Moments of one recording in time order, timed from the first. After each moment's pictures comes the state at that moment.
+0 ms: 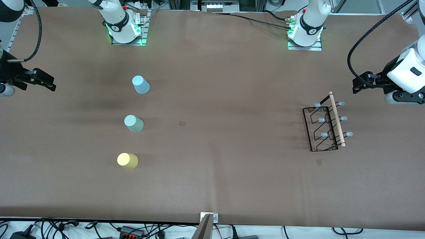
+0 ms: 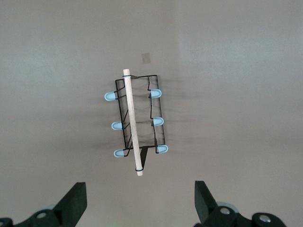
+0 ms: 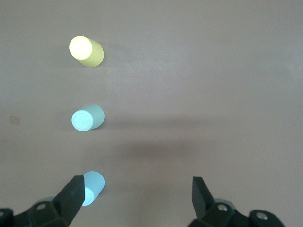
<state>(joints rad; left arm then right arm) -0.08 0.13 0.01 -1.44 0.03 1.49 -0.05 -0.06 0.00 0.03 -1.68 -0.04 1.69 -0.02</state>
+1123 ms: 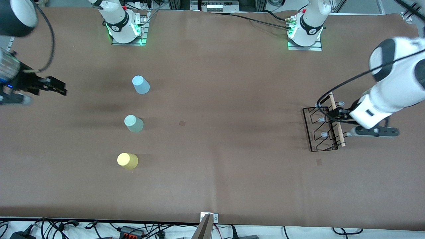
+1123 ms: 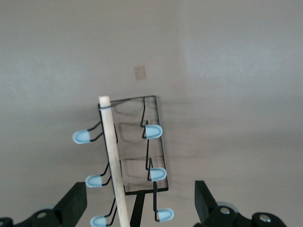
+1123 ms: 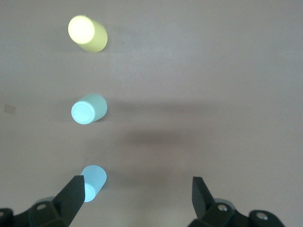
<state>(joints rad) -0.07 0.22 0.01 -1.78 0.03 1.96 -0.03 -0.03 0.10 0.03 -1.70 -0.03 1.70 -0.02</state>
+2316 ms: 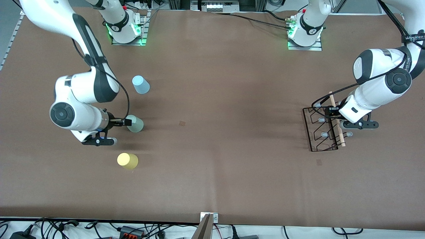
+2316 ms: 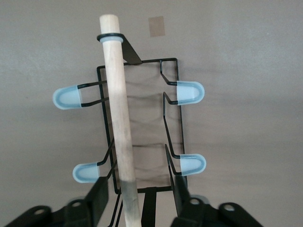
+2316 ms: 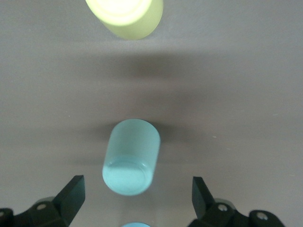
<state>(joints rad) -0.01 0.17 0.01 -2.08 0.03 2.20 -0.02 0.15 0.51 0.03 -1.70 0.05 1.99 0.19</state>
